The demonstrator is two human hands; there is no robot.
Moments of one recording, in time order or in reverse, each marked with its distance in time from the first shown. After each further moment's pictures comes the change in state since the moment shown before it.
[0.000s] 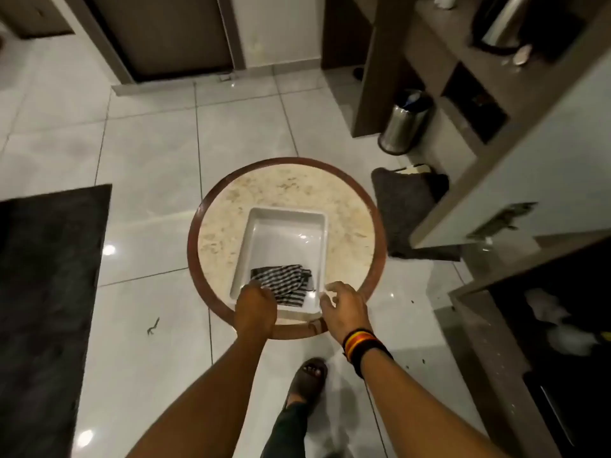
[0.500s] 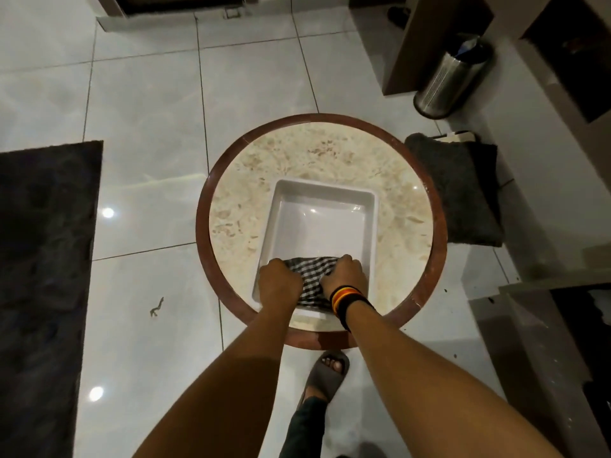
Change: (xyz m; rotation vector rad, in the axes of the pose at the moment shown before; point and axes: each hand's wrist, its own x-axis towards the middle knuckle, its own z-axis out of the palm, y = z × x) left_hand 0.129 -0.041 0.034 0.131 -0.139 -0.207; right_hand 0.141 -0.019 0.134 -0.233 -0.034 0.235
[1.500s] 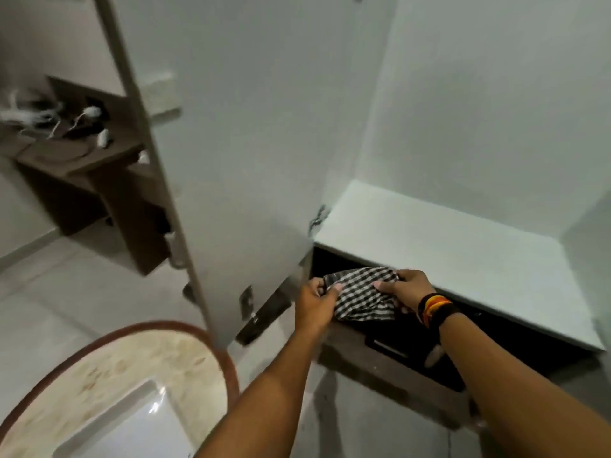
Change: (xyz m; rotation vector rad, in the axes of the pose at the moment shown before) left_hand -0.429 0.282 0.076 -0.221 -0.799 0.961; right_hand -0.326 0.302 -0.441 0.924 0.692 0.418
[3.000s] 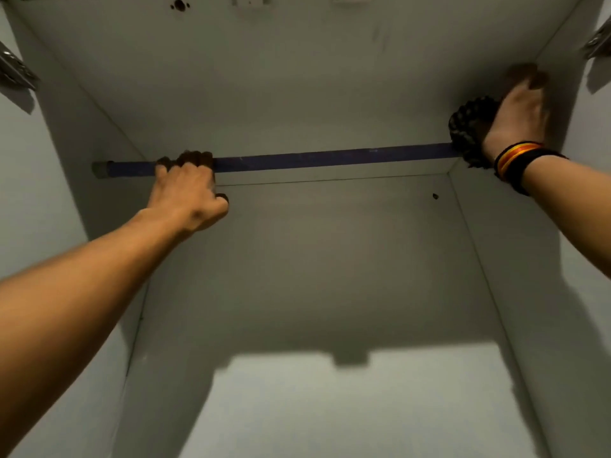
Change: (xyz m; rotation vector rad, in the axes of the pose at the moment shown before) left_hand 0.159 0.904 0.177 0.805 0.931 1.471; right_hand -0.071 -0.537 -0.772 -0.061 1.936 -0.899
